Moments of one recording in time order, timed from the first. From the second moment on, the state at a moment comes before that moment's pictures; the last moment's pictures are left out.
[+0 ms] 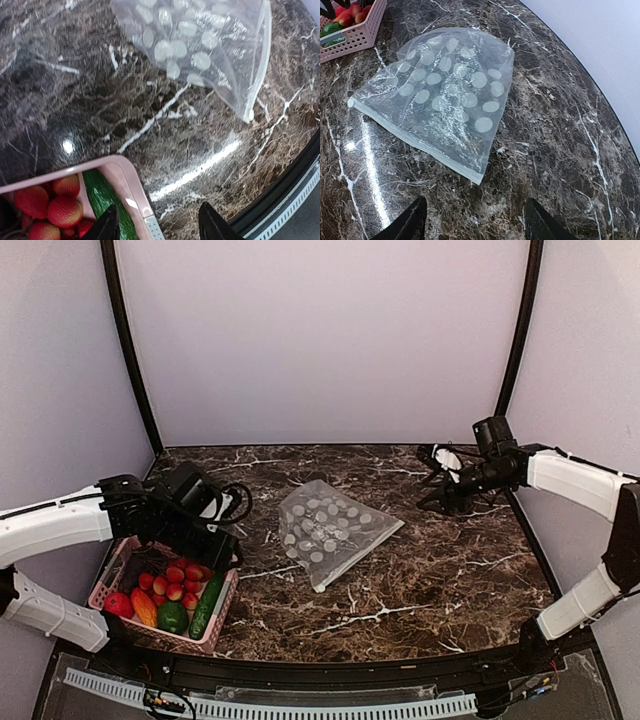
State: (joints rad) left arm -0.83 1.18 0.96 -0.80 -0.05 -0.41; right arm 0.26 1.43 1.06 -0.51 -0.64 -0.76
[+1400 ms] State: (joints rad) left arm -1.04 1.38 1.00 -0.76 0.07 -0.12; right arm 0.64 1.56 1.02 -0.44 -0.33 -1.05
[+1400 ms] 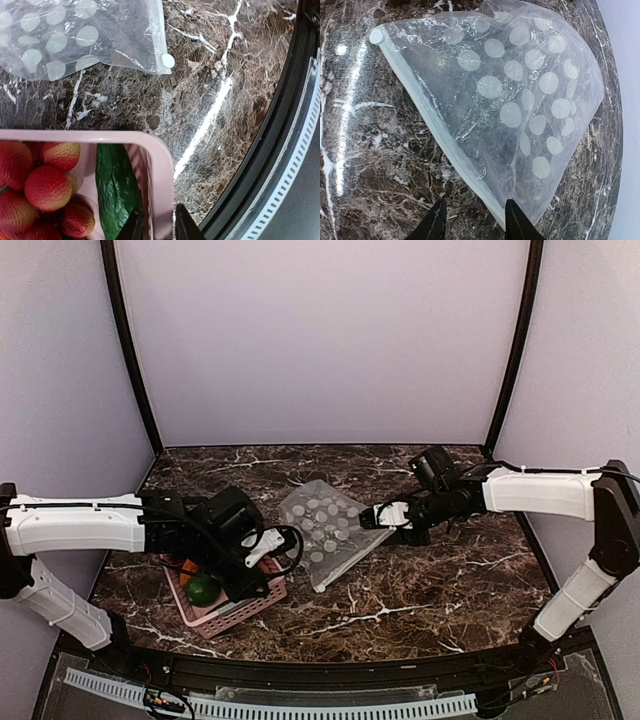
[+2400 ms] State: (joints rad) left arm -0.84 0.90 0.85 -1.05 -0.54 -0.95; right arm 0.74 1.72 0.95 -0.10 -0.02 -1.12
